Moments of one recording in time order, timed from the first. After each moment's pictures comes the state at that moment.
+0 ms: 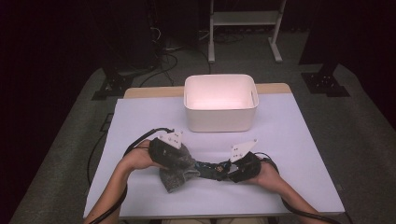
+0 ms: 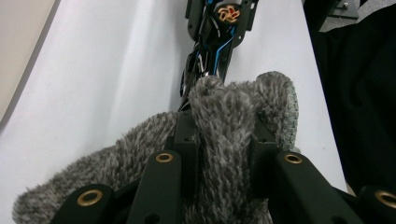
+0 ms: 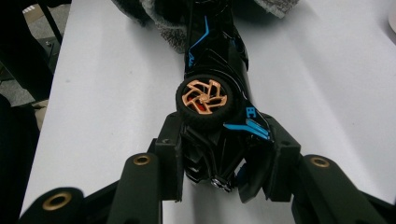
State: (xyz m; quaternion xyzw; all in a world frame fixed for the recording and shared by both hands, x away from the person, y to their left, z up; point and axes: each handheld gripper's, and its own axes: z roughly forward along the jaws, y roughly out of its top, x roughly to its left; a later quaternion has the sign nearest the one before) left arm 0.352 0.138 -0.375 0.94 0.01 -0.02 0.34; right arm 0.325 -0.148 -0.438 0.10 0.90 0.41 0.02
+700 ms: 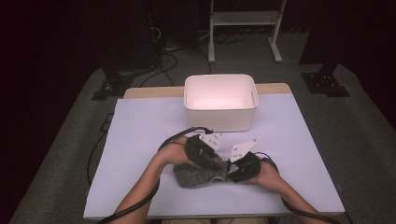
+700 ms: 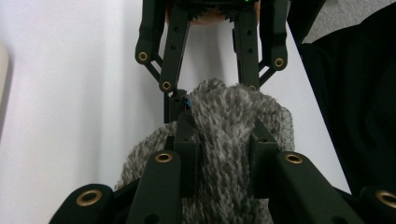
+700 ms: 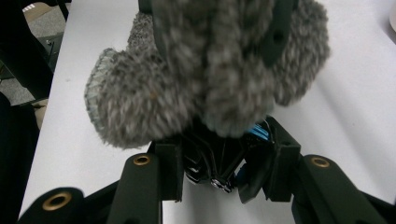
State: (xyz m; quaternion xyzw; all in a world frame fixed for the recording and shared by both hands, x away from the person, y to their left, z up) left arm 0.358 0.041 -0.374 0.94 -0.07 -0.04 0.32; right arm 0.324 -0.147 -0.438 0.10 0.91 0.41 0.02
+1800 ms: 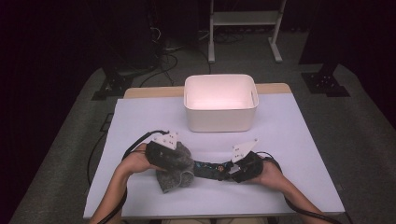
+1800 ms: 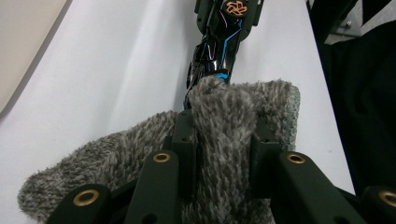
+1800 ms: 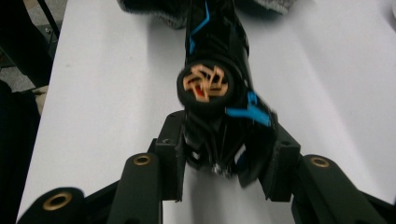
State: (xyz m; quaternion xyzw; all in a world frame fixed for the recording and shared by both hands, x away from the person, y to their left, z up) left arm 0.351 0.155 -0.389 0.92 0.04 -0.02 0.38; right arm 0.326 -0.155 -0.438 0.09 0.91 0.39 0.02
